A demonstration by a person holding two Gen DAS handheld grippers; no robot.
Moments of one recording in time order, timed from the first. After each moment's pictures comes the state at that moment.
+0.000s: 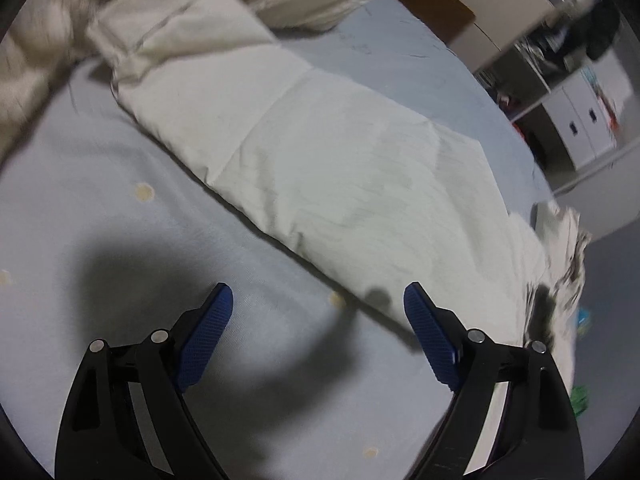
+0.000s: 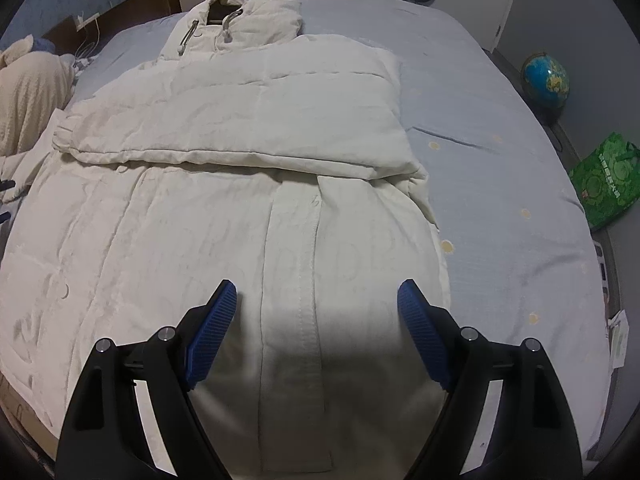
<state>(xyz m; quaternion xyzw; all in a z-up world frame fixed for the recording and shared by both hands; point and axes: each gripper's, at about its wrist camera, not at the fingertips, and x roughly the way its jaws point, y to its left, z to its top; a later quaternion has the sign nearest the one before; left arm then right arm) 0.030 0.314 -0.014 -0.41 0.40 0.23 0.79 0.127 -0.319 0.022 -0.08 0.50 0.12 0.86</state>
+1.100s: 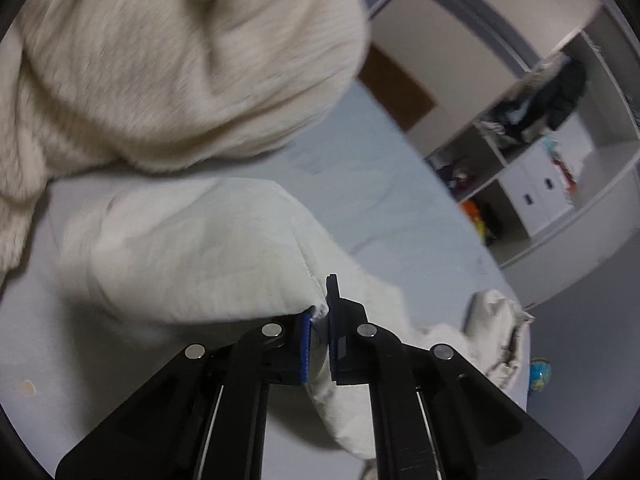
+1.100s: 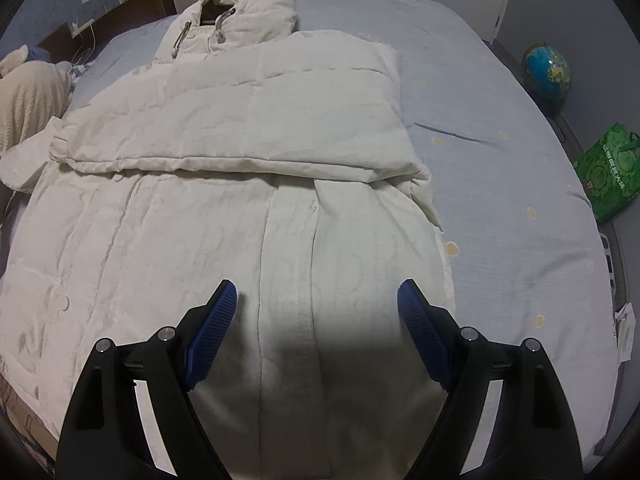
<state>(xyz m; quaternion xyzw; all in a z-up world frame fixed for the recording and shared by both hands) 0.023 0.346 0.103 -0.40 0.26 0.22 0.85 0.138 -0.322 0.018 -0.06 0.50 0.12 0.85</state>
